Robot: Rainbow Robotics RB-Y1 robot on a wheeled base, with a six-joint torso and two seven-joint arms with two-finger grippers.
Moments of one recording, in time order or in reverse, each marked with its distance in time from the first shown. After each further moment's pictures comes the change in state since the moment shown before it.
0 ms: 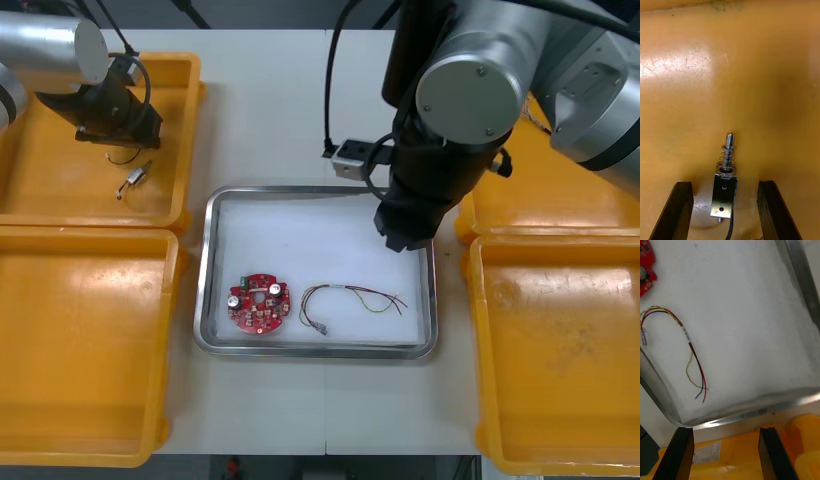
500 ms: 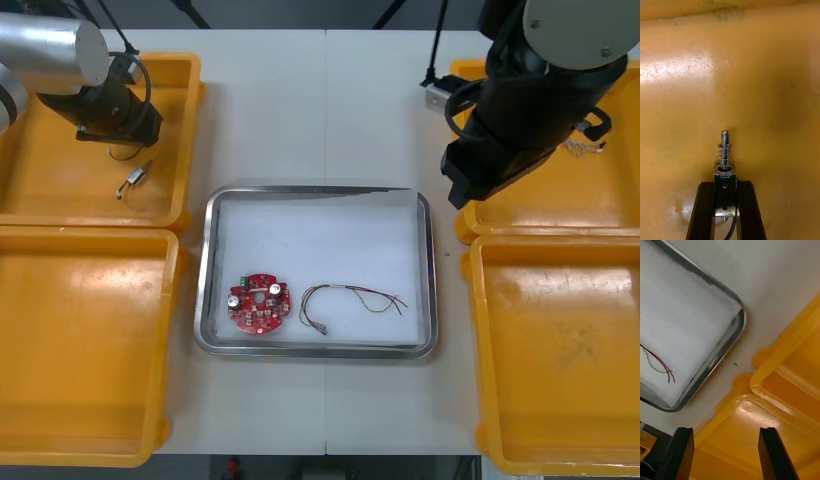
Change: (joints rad) right arm 0.015 -0.154 -0.156 0.000 -0.044 0.100 -0.340; left arm -0.002 -0.001 -0.012 0.004 0.006 -0.028 -0.006
